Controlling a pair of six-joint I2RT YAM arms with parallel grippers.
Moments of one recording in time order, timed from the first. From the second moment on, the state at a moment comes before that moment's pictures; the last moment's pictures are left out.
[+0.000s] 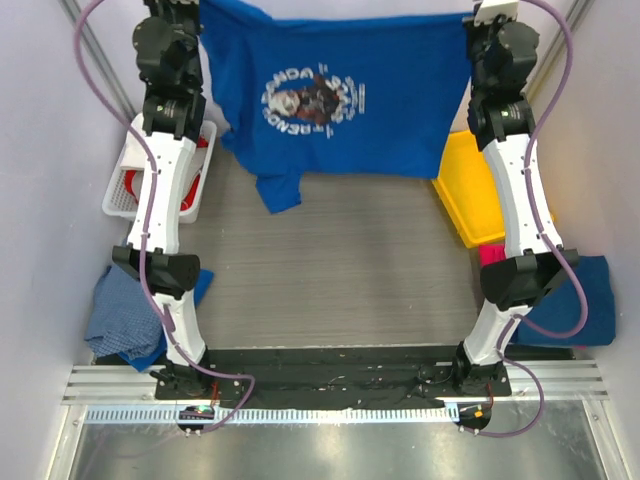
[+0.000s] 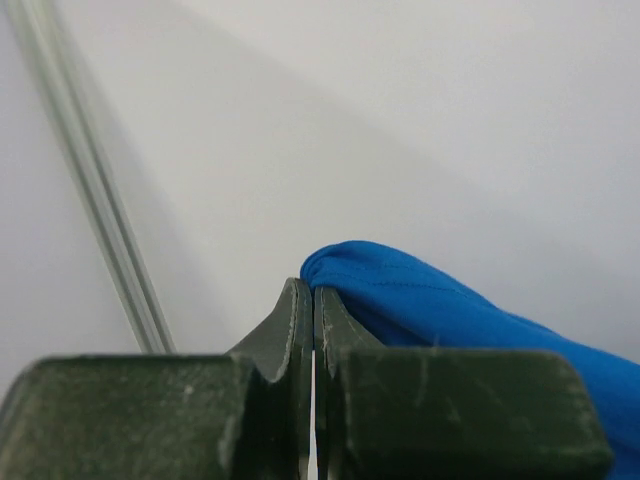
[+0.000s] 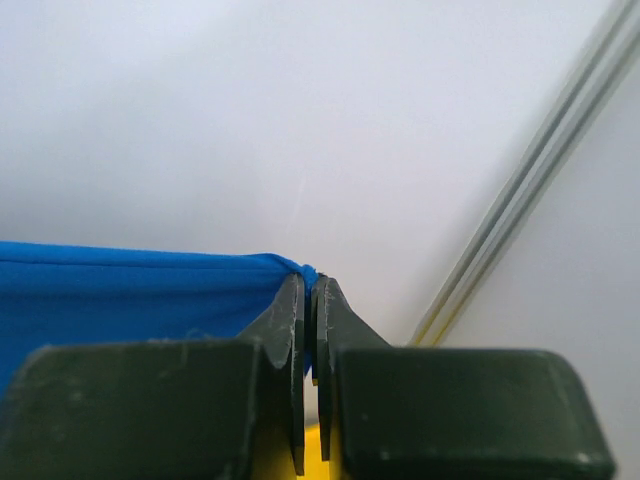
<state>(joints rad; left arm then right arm) -0.20 1.97 2.48 -0.04 -0.33 0.37 0.12 1.80 2.13 -0.09 0.27 -0.37</state>
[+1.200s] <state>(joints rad) -0.19 1.55 1.60 0.19 -0.33 0.49 0.12 1.50 1.54 -0.03 0.27 -0.37</state>
